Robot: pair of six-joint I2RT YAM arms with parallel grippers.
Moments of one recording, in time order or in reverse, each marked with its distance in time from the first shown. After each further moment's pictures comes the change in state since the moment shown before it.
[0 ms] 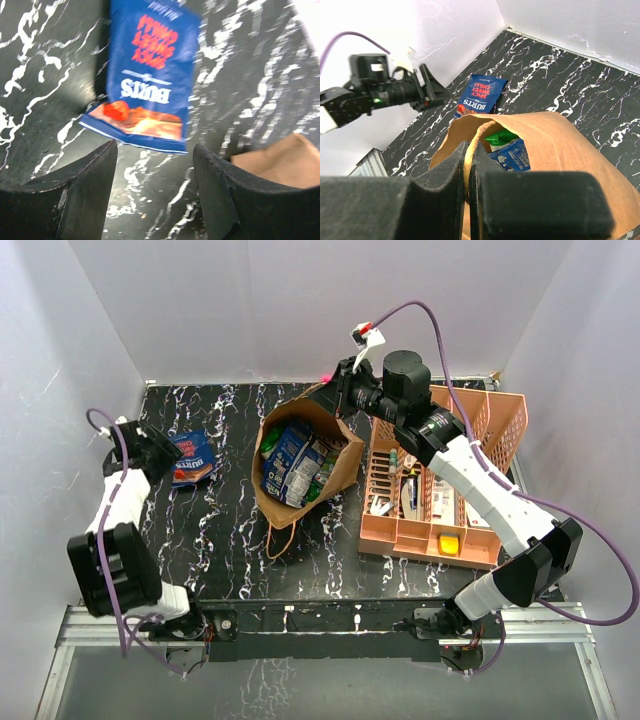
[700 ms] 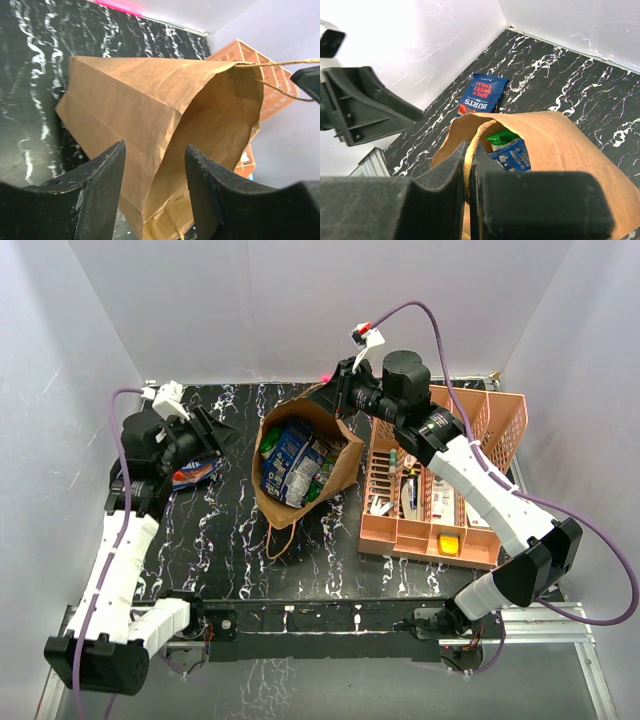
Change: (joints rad) left arm -0.376 -0.446 0.110 -0.035 0.364 -0.015; right arm 0.000 0.002 0.000 0.000 -0.009 0.005
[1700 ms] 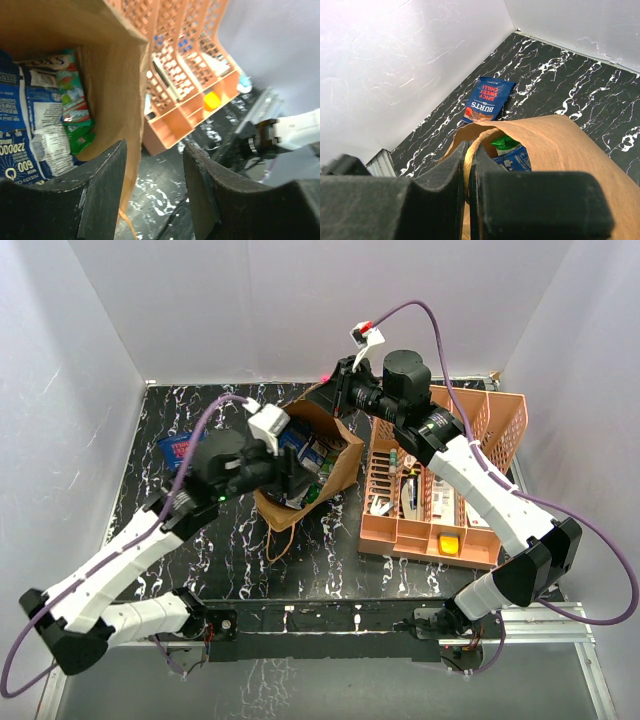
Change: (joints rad) left arm -0.645 0.001 0.096 -0.082 -0.240 0.234; right arm 0.000 0.001 0.000 0.024 -0.017 0.026
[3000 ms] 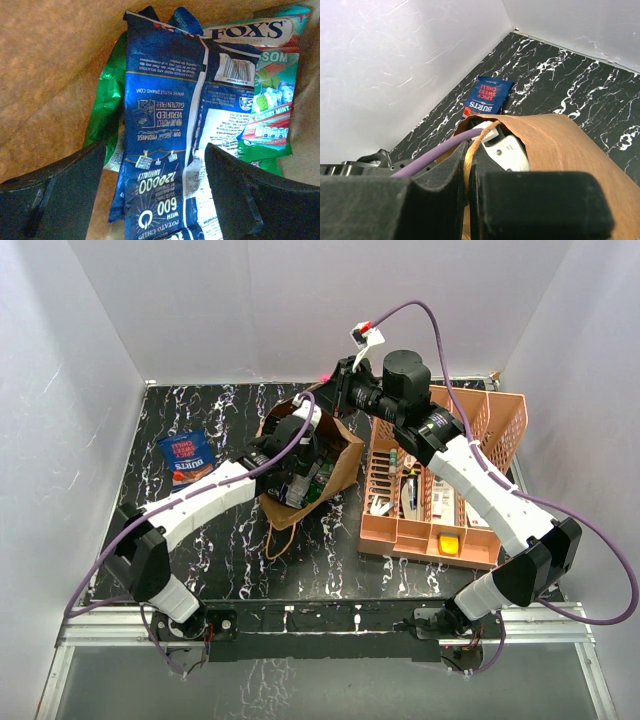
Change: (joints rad) left arm -0.018 0.517 0.089 0.017 -0.744 0.352; right arm 0.000 0.000 0.000 -0.002 0.005 -0.001
